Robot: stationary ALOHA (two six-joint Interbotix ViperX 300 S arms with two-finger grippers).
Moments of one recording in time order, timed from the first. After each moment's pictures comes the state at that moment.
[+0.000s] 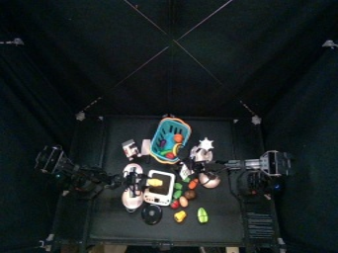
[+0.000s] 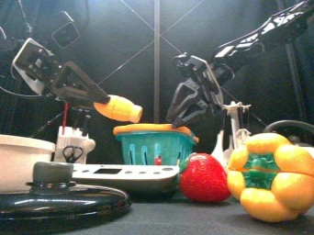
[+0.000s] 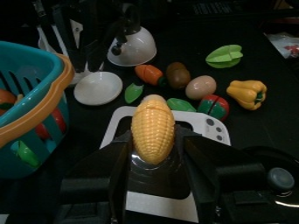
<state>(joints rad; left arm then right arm) -0.24 -0.19 1.12 -0.48 -0.69 0.40 -0.15 -0.10 0.69 -0.66 0.08 1.16</state>
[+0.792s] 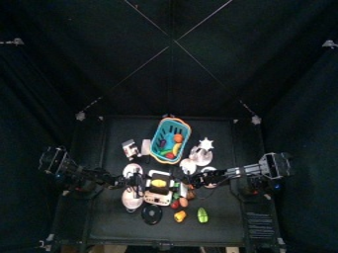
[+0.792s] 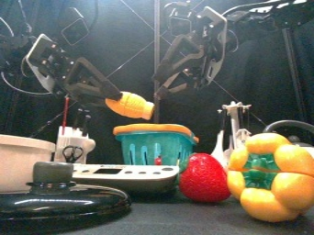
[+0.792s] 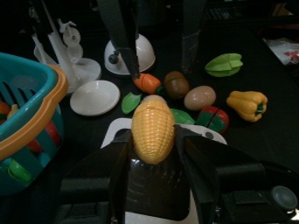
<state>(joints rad) -0.23 -0.14 1.06 -0.48 -0.69 0.40 0.06 -0.08 0.61 -0.93 0.03 1.15</state>
